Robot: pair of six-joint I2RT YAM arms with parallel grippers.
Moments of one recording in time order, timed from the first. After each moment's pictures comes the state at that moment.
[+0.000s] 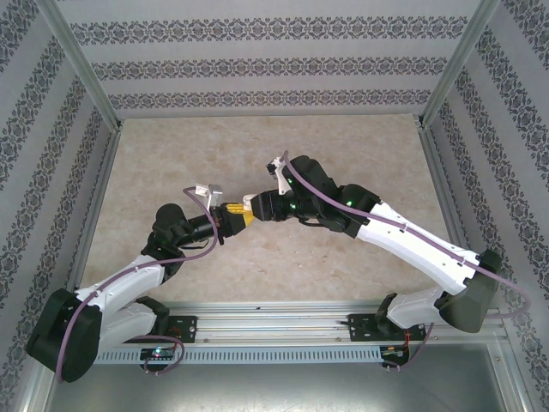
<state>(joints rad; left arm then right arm) -0.42 1.06 0.38 0.71 0.73 -0.53 0.89 1.35 1.34 -0.65 -0.12 0.58</state>
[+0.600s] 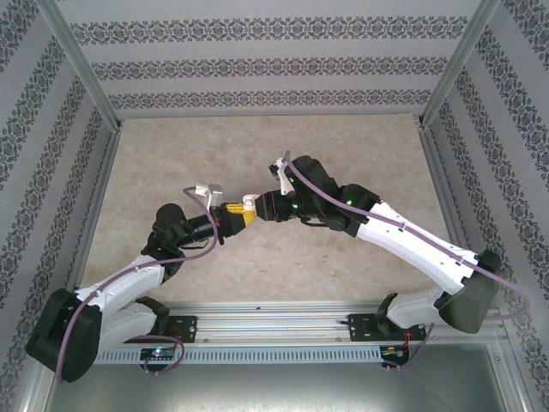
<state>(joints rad) -0.42 1.06 0.38 0.70 0.73 -0.53 0.86 1.35 1.31 -0.64 -0.15 0.58</state>
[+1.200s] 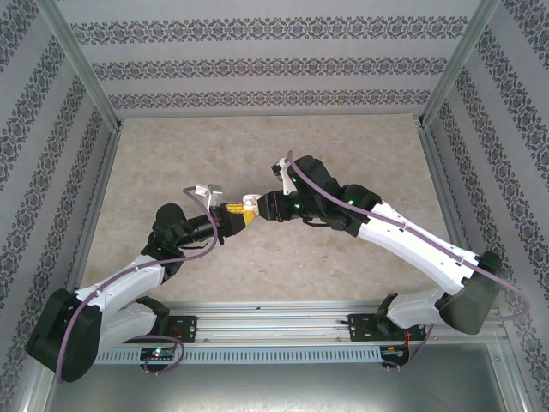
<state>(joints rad) -0.42 1.06 0.38 0.71 0.73 -0.53 0.85 1.34 1.29 -0.64 -0.17 0.59</state>
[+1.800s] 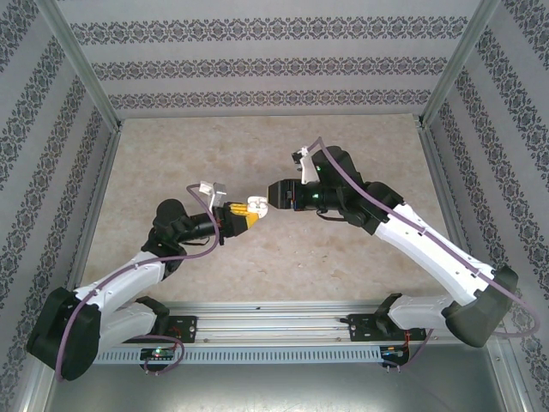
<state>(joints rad) -0.43 1.07 0.44 0.68 0.84 -0.48 0.72 1.26 1.26 -0.60 -0.33 0.66</state>
